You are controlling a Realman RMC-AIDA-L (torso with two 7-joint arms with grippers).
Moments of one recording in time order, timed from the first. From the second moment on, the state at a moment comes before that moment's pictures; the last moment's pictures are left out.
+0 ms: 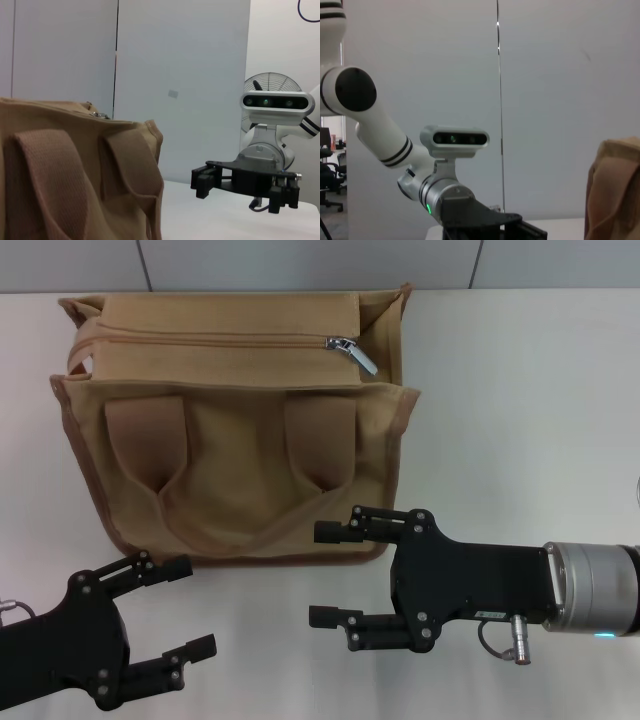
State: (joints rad) left arm -0.23 -2.06 0.55 0.47 2.00 1.91 -0.77; right arm 0.52 2.09 -1.37 -0.24 -1.30 -1.66 0.70
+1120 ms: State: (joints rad) left arm -0.25 -2.07 0.58 0.60 2.12 1.89 -0.92; right arm 0.52 2.09 -1.37 -0.24 -1.29 -1.66 0.70
